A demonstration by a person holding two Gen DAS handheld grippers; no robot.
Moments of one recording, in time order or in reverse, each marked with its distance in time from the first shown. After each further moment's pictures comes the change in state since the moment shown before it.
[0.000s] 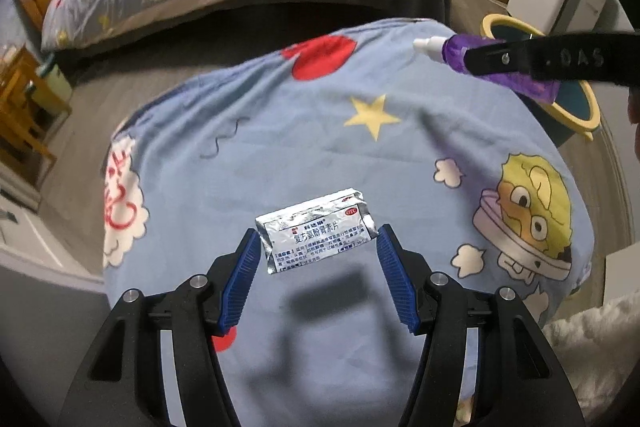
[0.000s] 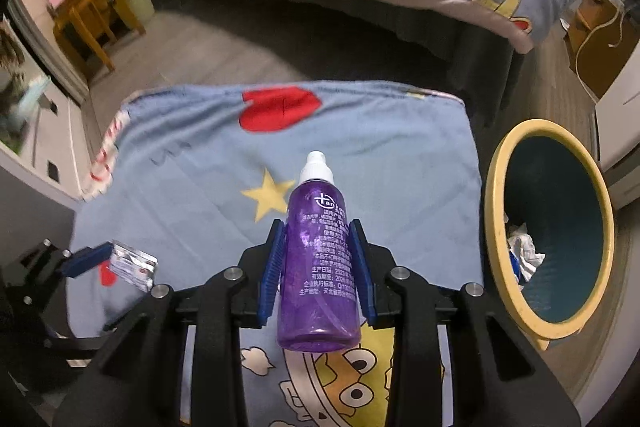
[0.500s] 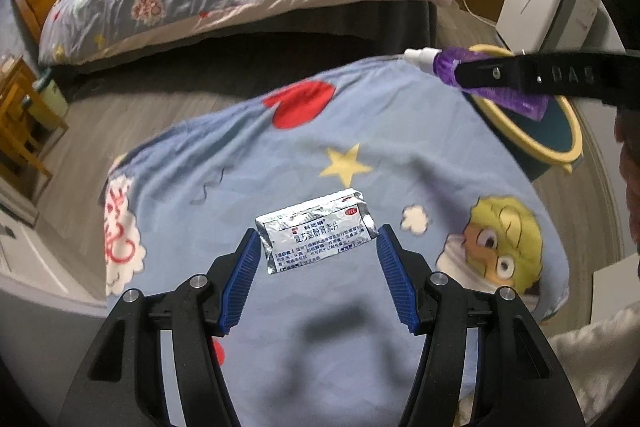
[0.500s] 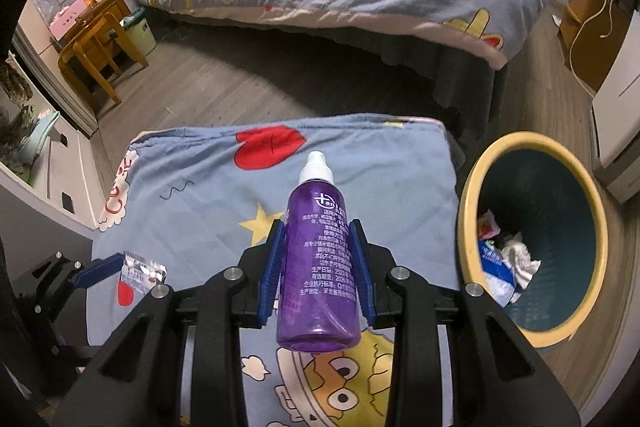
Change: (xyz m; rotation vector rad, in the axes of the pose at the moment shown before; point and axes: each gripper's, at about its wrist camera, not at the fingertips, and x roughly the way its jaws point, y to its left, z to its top) left arm -0.020 -0.019 0.036 -0.002 -0.065 -0.026; right arm -0.026 -0.024 0.014 0.030 -0.072 0.027
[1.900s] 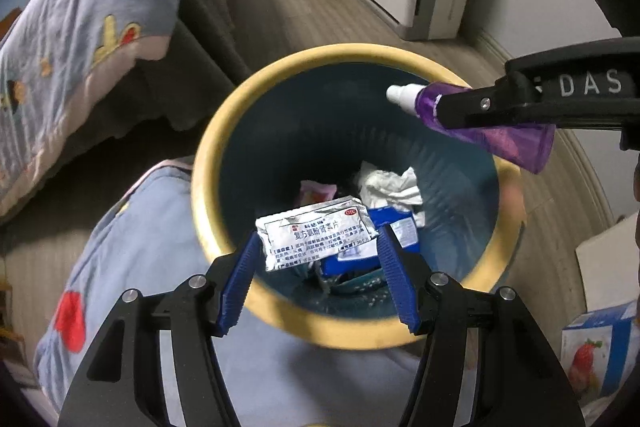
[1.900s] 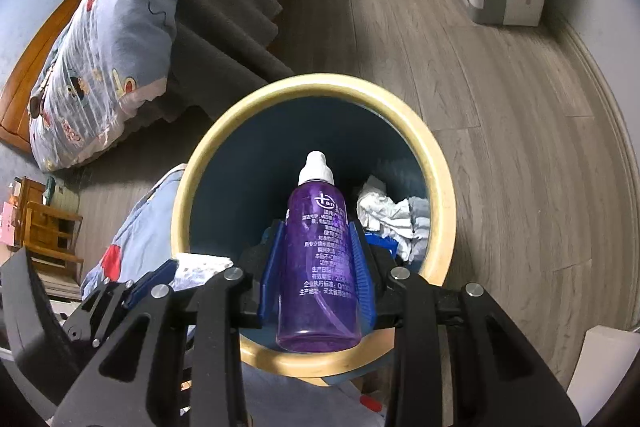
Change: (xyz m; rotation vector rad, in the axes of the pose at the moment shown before) left arm 0.117 -0.269 0.122 0.419 0.002 -0.215; right arm -0.013 -0.294 -0.064 0.663 0.006 -0.087
